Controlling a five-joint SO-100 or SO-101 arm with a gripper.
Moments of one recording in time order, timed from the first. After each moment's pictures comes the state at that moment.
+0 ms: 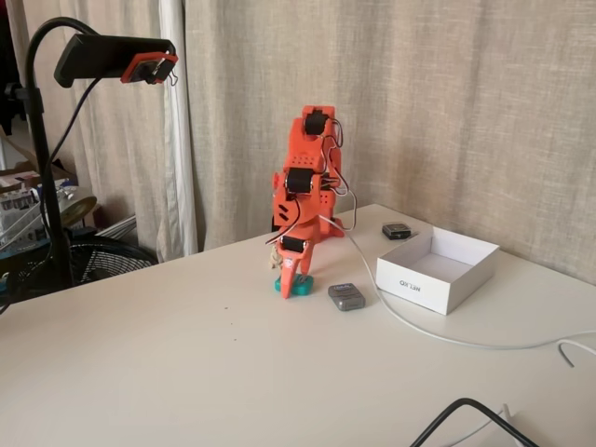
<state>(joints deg) 44.5 75.1 100.7 81.7 11.5</state>
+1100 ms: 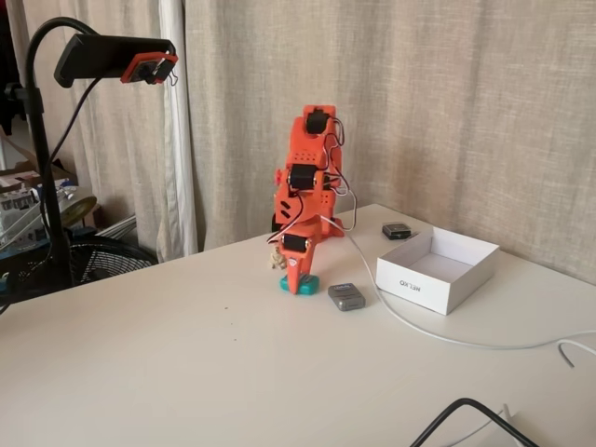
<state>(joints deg) 42.2 76.7 100.5 76.3 11.6</state>
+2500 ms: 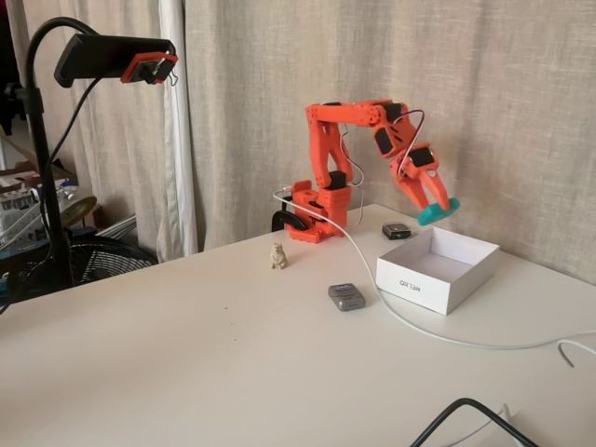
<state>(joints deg) -5.1 112.9 109.3 61.7 13.3</state>
